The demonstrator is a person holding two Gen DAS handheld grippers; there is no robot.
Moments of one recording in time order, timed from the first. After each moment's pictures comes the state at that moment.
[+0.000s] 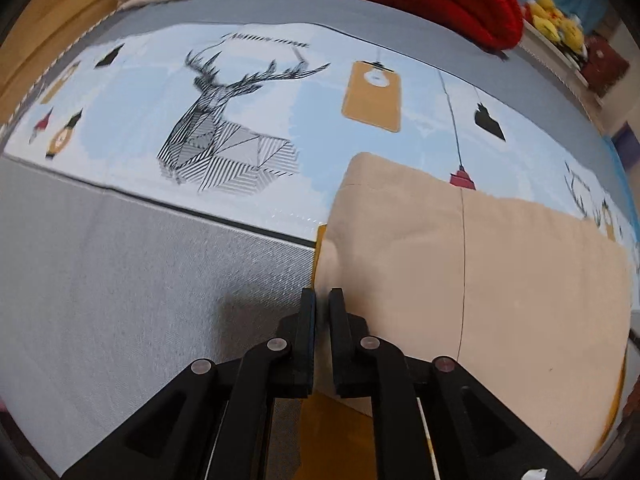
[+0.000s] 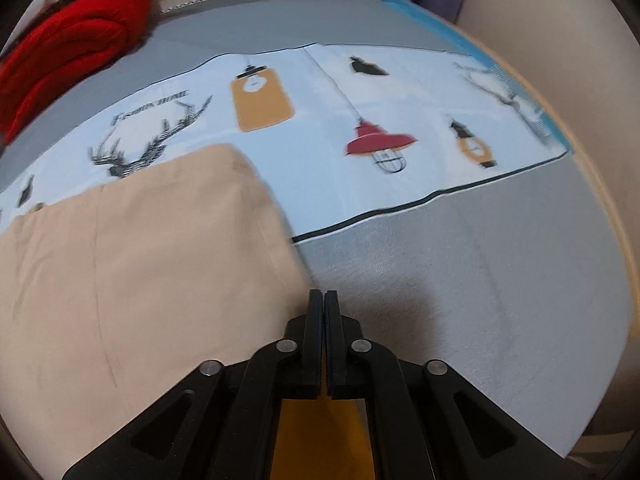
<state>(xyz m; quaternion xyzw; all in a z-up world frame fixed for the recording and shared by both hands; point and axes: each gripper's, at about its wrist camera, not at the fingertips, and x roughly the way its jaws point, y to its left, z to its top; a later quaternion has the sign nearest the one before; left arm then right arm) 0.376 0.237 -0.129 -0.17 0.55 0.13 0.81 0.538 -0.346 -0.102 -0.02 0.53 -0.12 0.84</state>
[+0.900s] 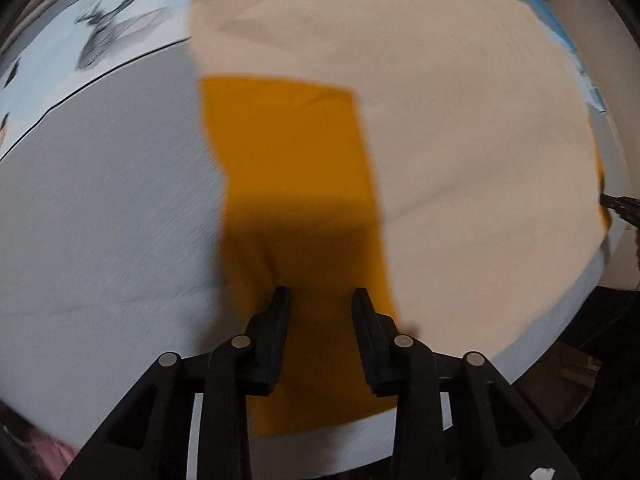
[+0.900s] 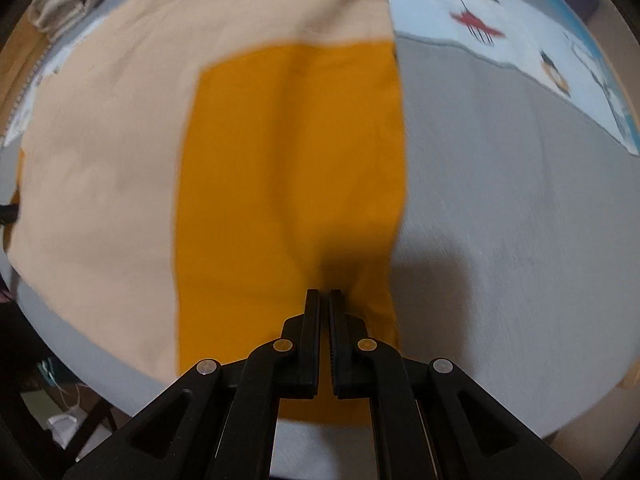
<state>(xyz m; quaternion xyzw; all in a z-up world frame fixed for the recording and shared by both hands) 0.263 0.175 -0.140 -0.04 0.69 -0.06 0.72 0.403 -0.356 -0.128 -0.10 0.67 0.12 0.73</state>
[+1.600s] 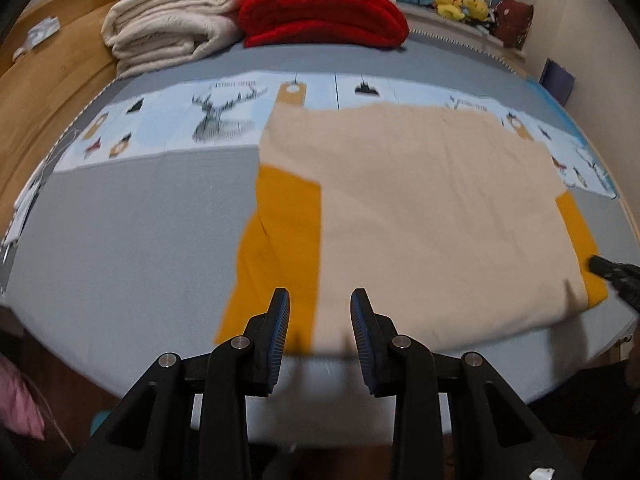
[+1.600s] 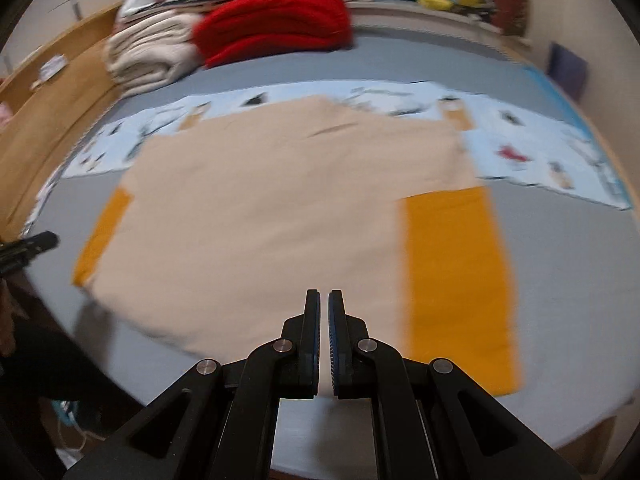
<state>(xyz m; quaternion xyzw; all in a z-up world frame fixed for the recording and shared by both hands) 0.169 0.089 -0.033 -0.06 0.49 0.09 0.86 0.304 -0.206 -0.040 -0.06 0.48 0.20 0.85</state>
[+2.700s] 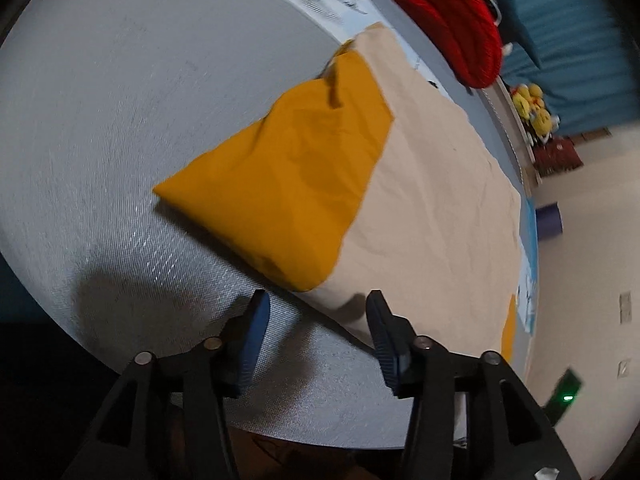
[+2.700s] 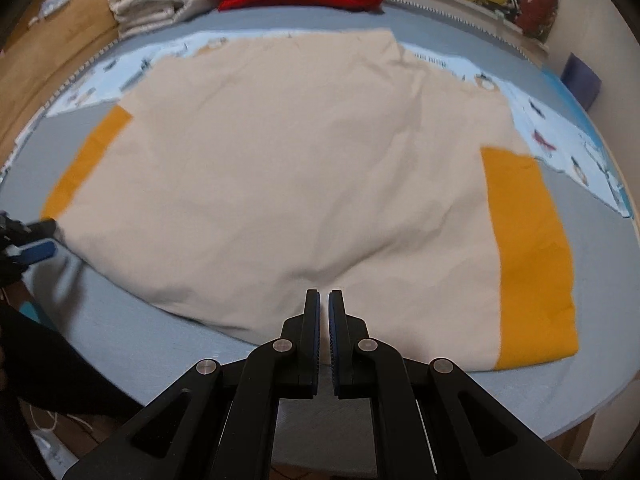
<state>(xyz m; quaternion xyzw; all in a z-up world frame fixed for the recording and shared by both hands) 0.126 0.158 -0.136 -0.44 0.48 0.08 0.76 0.286 -0.170 -0.108 -0.12 0.53 0.15 0.83</state>
